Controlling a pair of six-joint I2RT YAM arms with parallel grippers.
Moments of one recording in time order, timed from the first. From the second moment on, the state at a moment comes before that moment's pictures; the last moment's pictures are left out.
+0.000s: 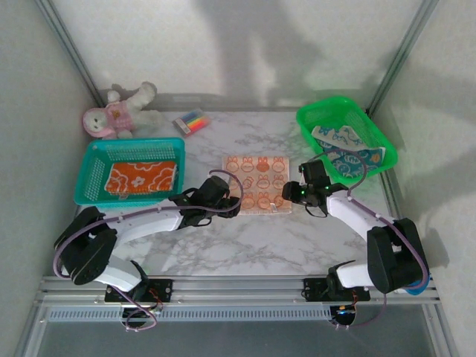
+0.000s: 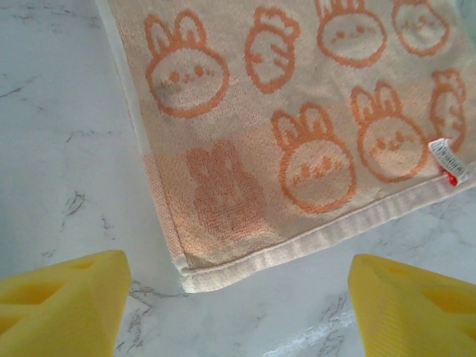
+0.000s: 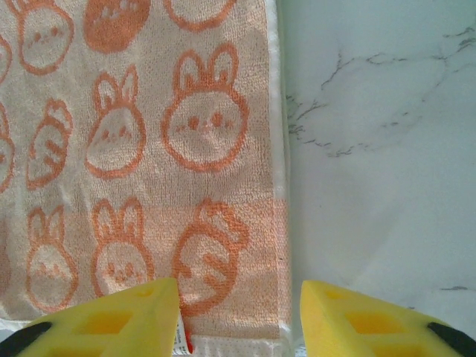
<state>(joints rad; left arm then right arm) -0.80 1.46 0.81 -0.20 -0.17 -0.53 0.35 1.36 0.72 -0.34 -0.13 0.48</state>
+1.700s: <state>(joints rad) -0.43 2.17 1.54 -0.39 -0.11 -0.49 0.22 2.12 1.54 -0.63 -0.06 0.47</state>
